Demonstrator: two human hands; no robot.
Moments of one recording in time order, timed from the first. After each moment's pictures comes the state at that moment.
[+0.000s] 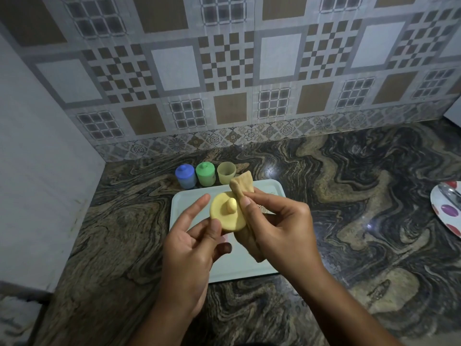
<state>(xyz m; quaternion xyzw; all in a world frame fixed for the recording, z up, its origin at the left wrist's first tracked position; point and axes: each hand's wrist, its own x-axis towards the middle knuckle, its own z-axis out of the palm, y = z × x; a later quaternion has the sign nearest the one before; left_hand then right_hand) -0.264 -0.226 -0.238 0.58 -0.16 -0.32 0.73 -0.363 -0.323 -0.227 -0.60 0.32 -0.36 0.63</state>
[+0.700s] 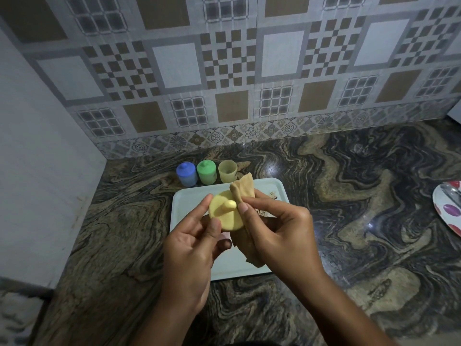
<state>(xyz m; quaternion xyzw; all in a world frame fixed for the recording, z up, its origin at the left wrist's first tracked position) -0.264 -0.226 -0.244 0.57 -0.15 -0.31 0.74 -0.367 -0.318 -0.232 -0.62 0.29 -0.37 0.63</state>
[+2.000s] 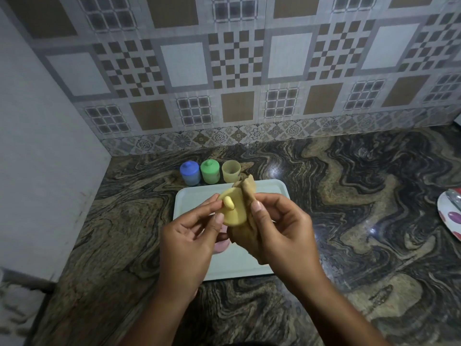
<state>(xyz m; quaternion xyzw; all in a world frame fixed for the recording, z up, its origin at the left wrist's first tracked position) -0.249 -0.224 -0.248 0.63 -0.20 -0.24 0.71 -0.364 -0.318 -0.240 -0.56 0.29 -0.38 0.67</state>
